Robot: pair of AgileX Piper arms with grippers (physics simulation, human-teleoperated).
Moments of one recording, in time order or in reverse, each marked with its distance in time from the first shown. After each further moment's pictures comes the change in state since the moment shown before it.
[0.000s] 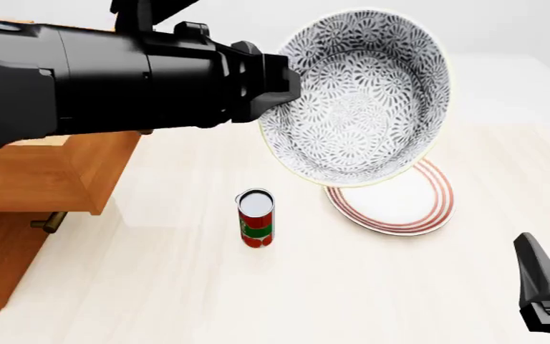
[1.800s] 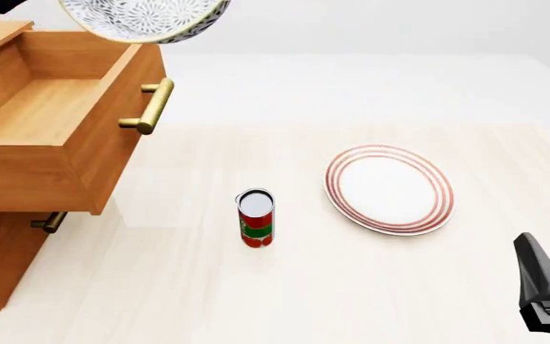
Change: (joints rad) left arm 0.367 -0.228 -0.118 0.196 0.018; right arm 0.000 0.000 0.000 0.000 0.000
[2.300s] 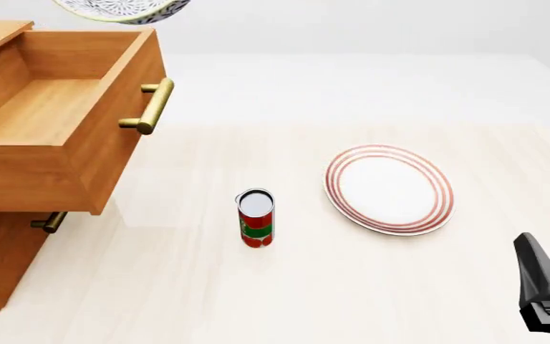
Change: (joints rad) left arm 0.114 0.027 -0.029 0.001 -0.006; right arm 0.000 0.000 0.000 0.000 0.000
